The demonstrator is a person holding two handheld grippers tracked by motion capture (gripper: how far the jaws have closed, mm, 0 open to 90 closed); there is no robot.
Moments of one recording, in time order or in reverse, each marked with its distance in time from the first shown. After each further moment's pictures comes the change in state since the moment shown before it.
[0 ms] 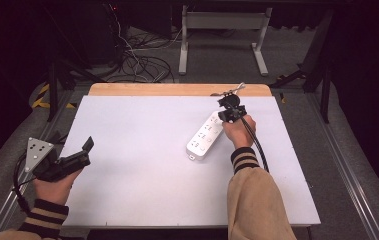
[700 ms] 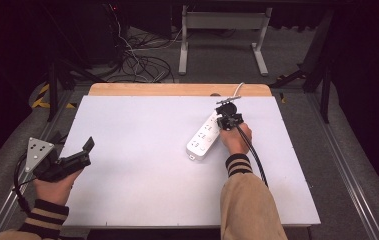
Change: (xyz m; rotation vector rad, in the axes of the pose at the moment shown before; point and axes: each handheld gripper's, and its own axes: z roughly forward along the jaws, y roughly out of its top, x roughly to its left) left arm -0.001 0.001 -0.001 0.002 -0.004 -0.004; right arm 0.011 -0.020 0.015 -0.037 -0.066 0.002
